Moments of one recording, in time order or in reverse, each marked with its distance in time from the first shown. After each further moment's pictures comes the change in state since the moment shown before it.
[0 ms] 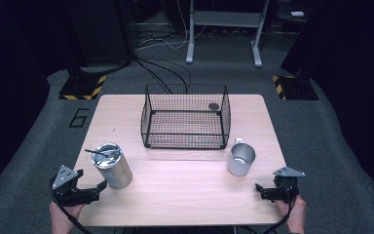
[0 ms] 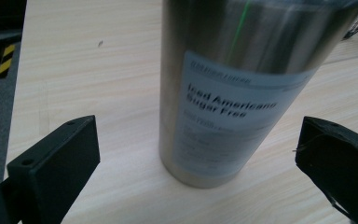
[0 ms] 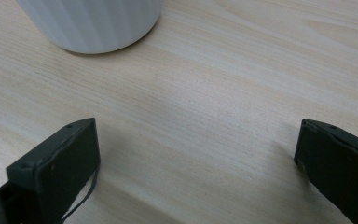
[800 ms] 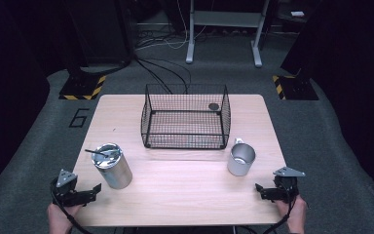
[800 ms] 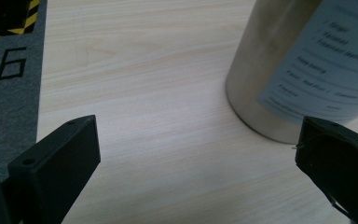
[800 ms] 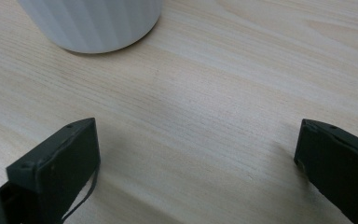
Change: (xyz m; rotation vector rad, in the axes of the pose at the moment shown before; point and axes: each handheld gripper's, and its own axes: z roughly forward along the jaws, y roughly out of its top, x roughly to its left) left arm 0.037 -0.039 0.024 0.143 0.101 -0.045; right arm 0.000 0.000 0.000 0.000 0.002 -0.001
